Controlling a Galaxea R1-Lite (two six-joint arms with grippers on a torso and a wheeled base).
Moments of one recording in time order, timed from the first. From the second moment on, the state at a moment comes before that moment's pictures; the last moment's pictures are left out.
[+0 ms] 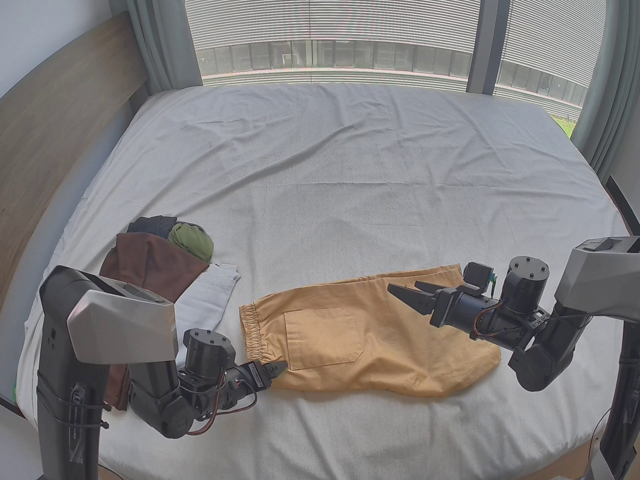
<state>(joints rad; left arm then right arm) -0.44 2.44 -0.53 -1.25 -0.03 -0.71 0.36 2.21 -0.58 -1.53 0.44 0.46</state>
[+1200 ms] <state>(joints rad) -0.45 2.43 -0.70 -1.24 -0.03 -0.86 0.36 2.21 -0.58 -1.53 0.44 0.46</state>
